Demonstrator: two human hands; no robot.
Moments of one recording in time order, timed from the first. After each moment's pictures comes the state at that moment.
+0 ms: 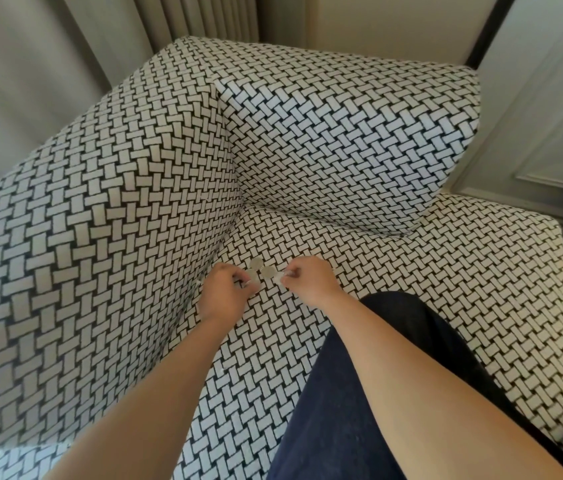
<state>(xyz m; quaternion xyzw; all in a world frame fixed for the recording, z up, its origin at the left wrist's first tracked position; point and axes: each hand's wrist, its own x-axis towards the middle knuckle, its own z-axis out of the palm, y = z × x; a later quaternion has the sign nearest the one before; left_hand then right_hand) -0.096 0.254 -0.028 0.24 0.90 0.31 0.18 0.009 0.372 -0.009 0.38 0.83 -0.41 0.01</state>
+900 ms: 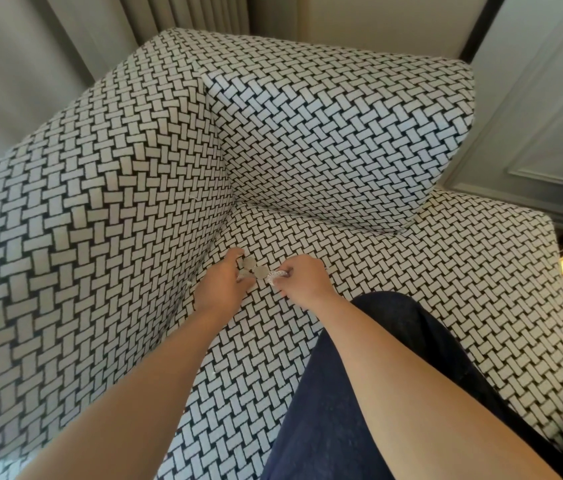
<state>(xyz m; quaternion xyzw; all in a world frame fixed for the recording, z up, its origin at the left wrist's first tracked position) -0.101 0.267 -0.023 0.33 0.91 0.20 0.17 0.008 0.371 -0.007 0.39 0.83 -0.40 0.00</state>
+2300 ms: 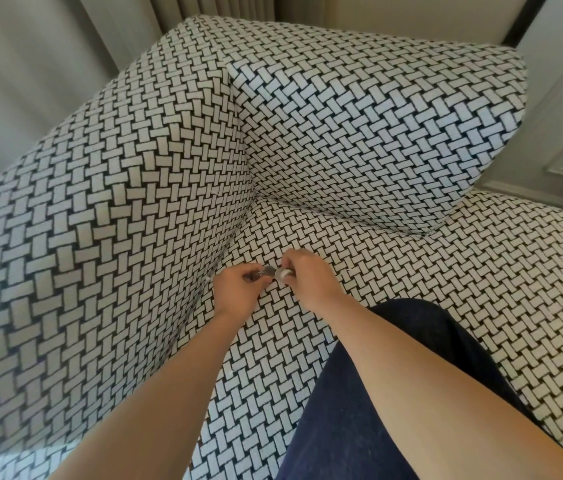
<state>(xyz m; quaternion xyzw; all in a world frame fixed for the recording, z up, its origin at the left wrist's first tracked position) -0.093 0.261 -0.021 0.21 0.87 0.40 0.21 -0.012 0.369 -0.026 0.28 0.91 -0.31 -0.03</state>
